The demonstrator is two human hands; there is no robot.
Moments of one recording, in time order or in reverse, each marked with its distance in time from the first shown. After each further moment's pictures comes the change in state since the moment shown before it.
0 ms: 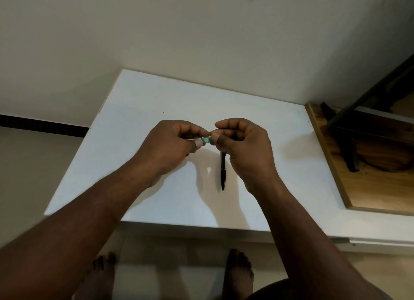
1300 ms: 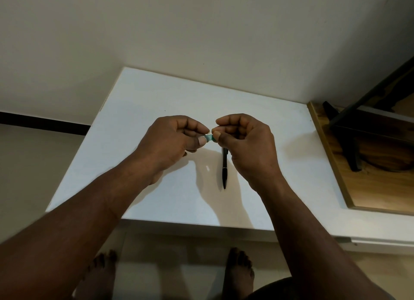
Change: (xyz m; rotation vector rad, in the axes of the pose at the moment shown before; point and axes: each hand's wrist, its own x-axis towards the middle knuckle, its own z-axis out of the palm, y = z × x) left_hand -0.003 0.005 -0.003 -0.112 0.009 -0.085; right_hand 0.001 -0.003 -0.001 -0.105 0.004 -0.082
